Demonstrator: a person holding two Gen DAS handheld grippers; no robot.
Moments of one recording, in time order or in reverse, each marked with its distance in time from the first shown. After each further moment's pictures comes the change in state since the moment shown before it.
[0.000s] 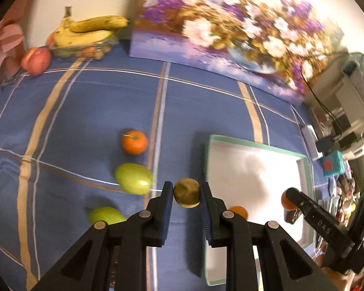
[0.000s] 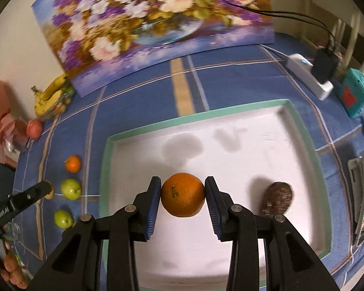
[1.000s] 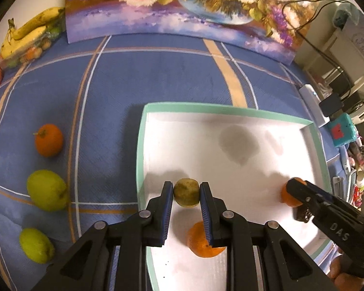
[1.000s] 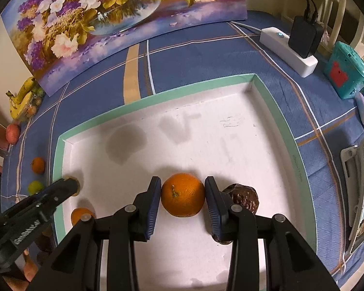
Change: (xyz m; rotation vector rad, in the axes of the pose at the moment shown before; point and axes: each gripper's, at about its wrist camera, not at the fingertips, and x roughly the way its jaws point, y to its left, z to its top) left arm 0.091 -0.063 -0.013 0.146 0.098 -0.006; right arm 0.032 -0.053 -0.003 0.049 0.072 -0.067
